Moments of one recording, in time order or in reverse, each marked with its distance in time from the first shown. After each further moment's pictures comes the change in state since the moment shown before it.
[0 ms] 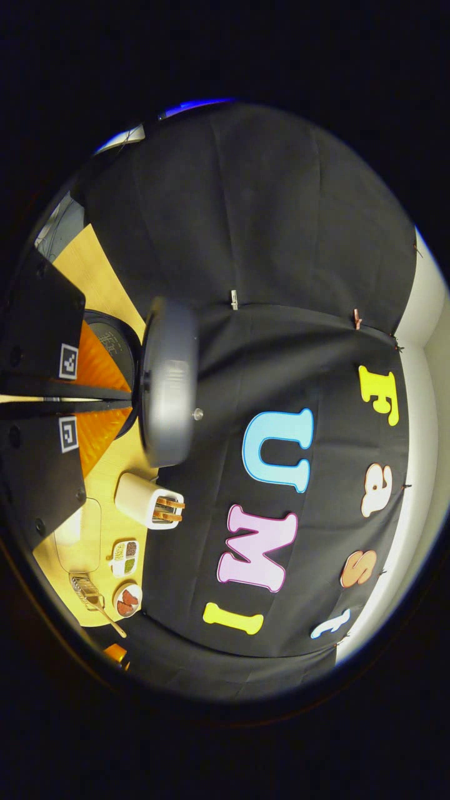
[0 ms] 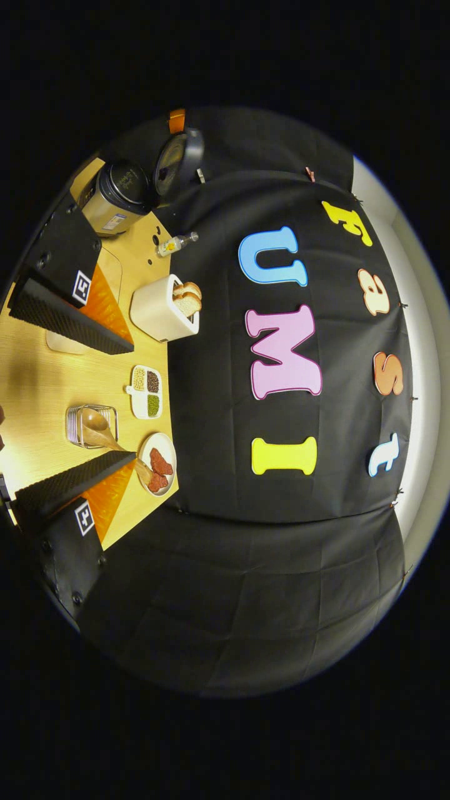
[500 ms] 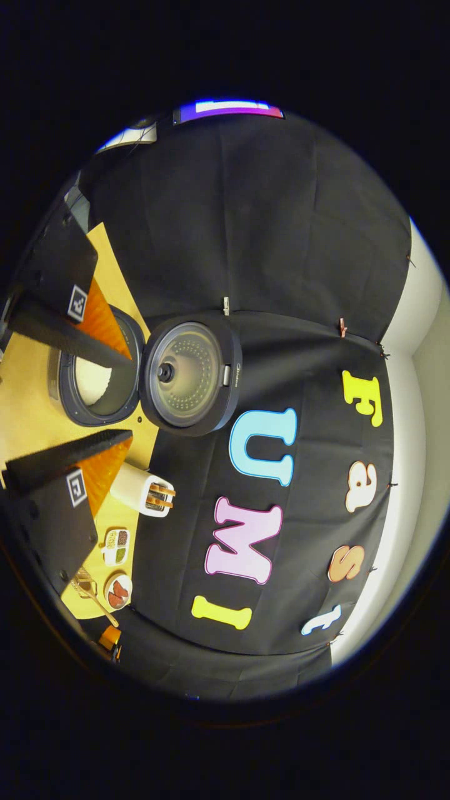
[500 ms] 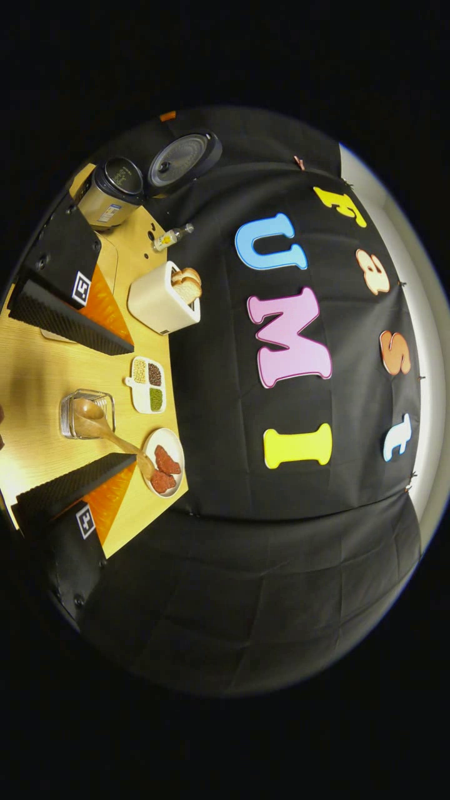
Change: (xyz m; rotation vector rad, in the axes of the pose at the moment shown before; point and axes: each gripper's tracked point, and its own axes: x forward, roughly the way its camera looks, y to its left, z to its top) left arm -0.056 -0.042 -0.011 -0.052 -0.068 0.001; right arm 0.040 -0.038 -0.019 0.082 0.054 -0.003
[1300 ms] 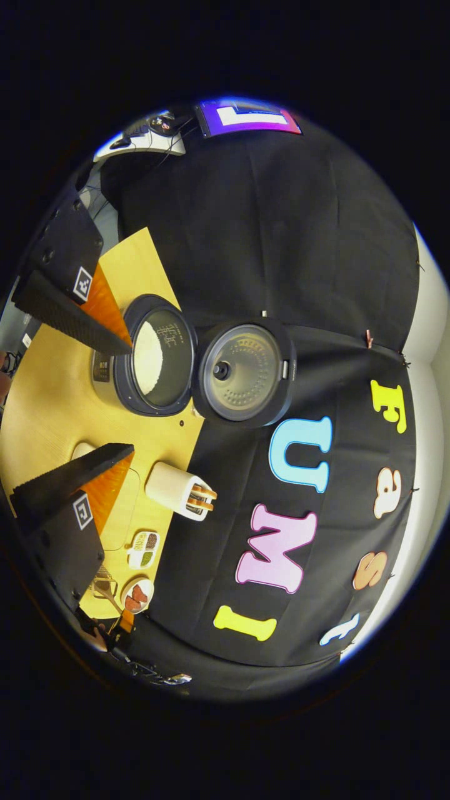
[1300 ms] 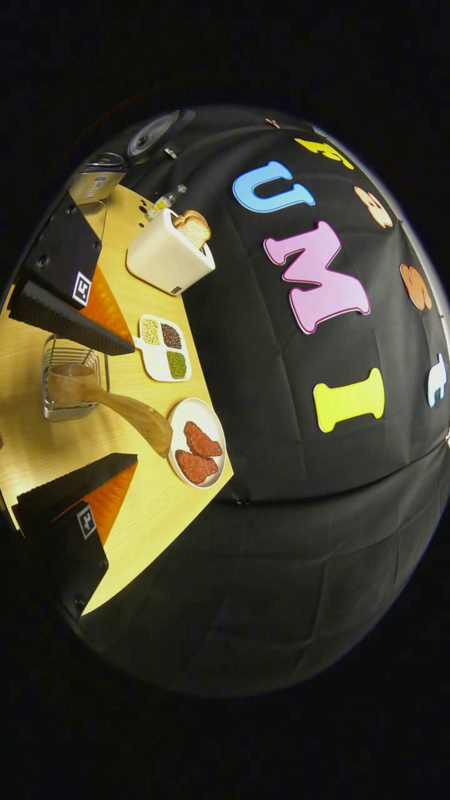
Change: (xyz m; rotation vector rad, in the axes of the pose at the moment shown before) left arm -0.031 -0.036 -0.085 -0.012 0.169 0.113; right arm 0.119 -0.061 -0.059 0.155 0.167 -0.081
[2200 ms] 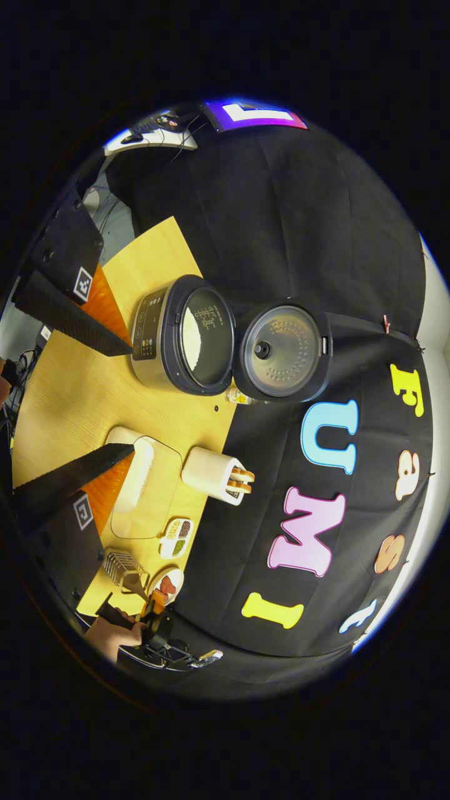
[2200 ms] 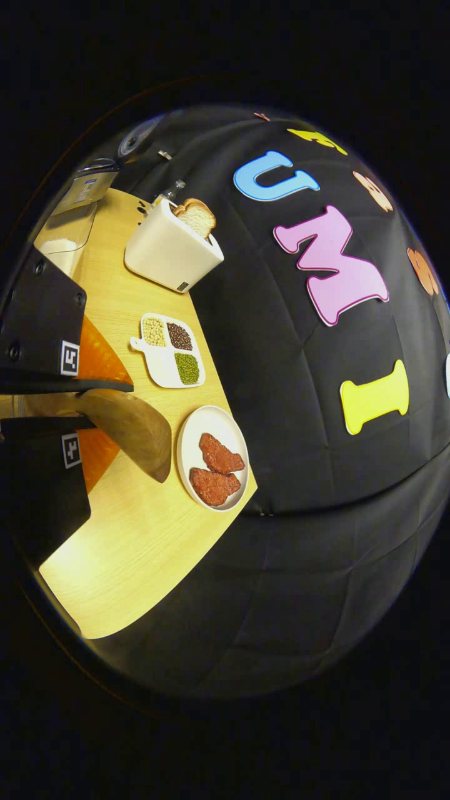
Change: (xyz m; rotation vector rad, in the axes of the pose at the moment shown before) left arm -0.018 -0.034 -0.056 0.017 0.089 -0.068; right arm 0.033 0.024 -0.007 0.003 0.060 0.035
